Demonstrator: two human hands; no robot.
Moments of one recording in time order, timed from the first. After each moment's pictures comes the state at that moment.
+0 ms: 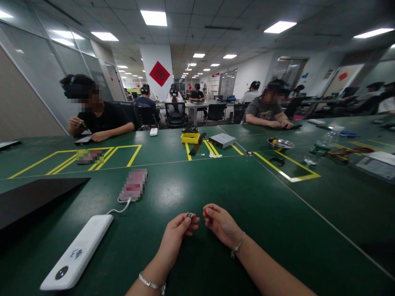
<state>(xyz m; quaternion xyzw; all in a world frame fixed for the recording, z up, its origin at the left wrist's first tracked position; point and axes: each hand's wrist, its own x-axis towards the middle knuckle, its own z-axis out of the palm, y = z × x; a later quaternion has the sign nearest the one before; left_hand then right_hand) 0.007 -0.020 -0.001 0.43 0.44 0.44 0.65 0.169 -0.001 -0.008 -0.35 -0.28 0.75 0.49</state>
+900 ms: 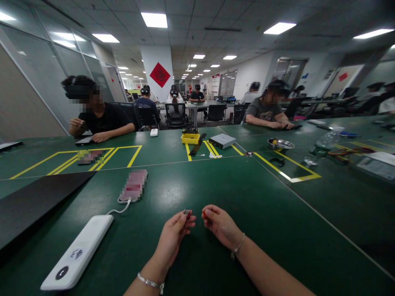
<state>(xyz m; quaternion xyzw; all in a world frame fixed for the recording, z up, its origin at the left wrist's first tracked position) 0.006 -0.017 -0.004 0.32 0.43 0.50 0.68 0.167 -0.001 -0.010 -0.35 -0.30 0.74 0.49</state>
